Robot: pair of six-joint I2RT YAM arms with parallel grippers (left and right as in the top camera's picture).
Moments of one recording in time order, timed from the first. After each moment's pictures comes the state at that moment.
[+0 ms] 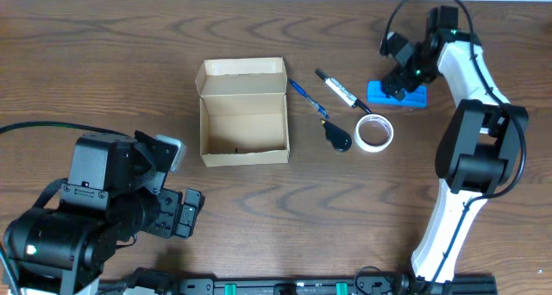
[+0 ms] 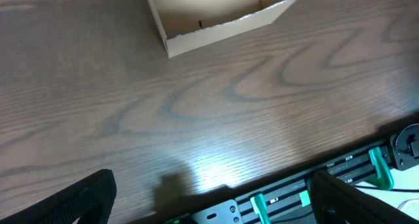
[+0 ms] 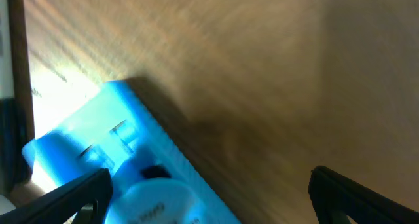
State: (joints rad) left arm -0.22 0.94 1.35 -1.52 0.19 0.04; right arm -0.13 2.29 1.87 -0.86 -0.20 -0.89
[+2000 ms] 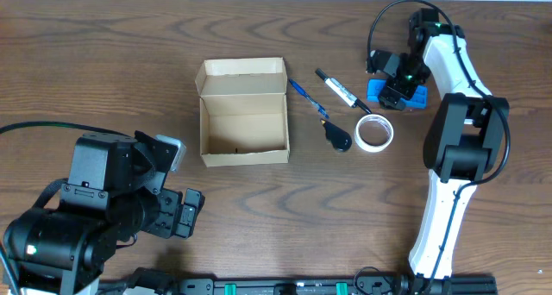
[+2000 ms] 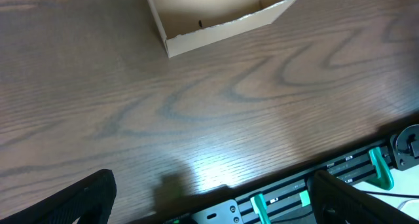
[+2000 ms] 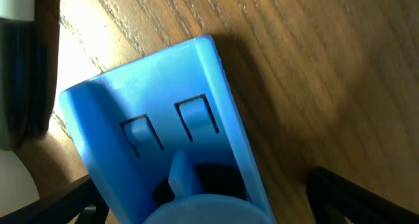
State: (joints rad) left arm -0.22 0.94 1.35 -1.52 0.19 0.04; right arm -0.08 2.42 2.00 -1.08 -0.08 -1.10
